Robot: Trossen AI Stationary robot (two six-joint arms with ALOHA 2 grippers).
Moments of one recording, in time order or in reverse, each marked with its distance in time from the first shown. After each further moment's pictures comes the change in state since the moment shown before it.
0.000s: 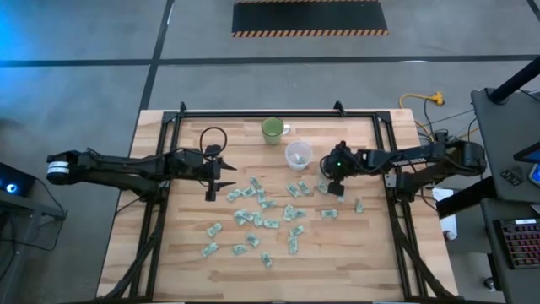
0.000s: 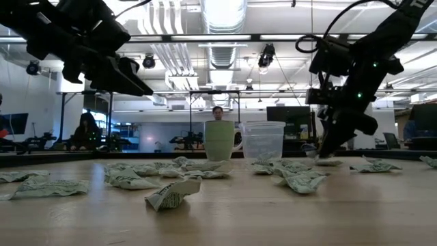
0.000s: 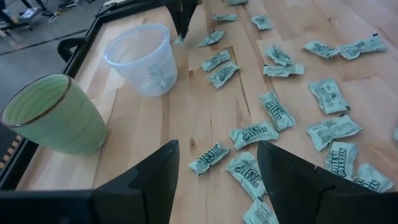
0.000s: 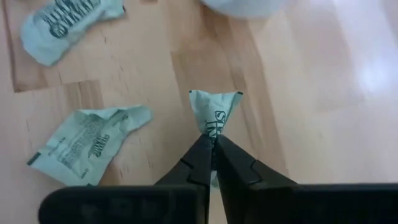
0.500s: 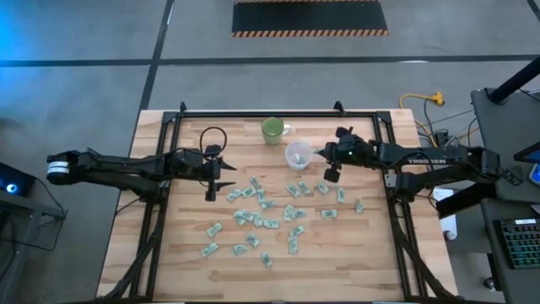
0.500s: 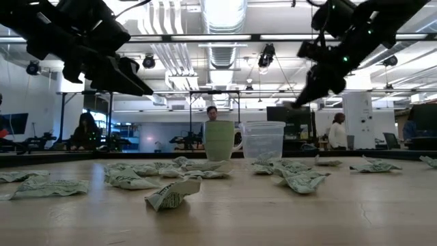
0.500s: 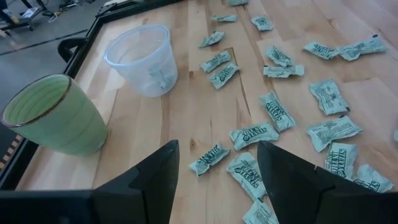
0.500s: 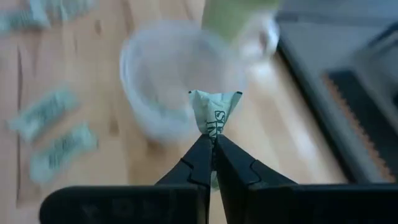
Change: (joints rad) left arm 0.000 0.000 0.000 0.002 0.000 -0.003; right arm 0.001 -0.195 0.109 0.053 0.100 -0.097
